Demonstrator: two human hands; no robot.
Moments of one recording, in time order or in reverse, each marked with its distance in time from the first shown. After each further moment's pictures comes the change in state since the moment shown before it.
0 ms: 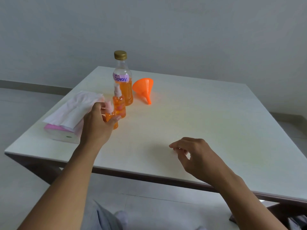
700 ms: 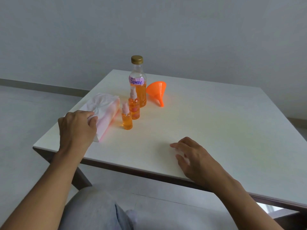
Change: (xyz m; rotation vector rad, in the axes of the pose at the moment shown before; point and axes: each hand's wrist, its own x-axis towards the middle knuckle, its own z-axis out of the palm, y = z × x) left_hand -0.006 -0.037 -0.075 0.580 0.223 0.124; right_hand 0.006 -0.023 0.022 -0.026 -0.098 -0.008
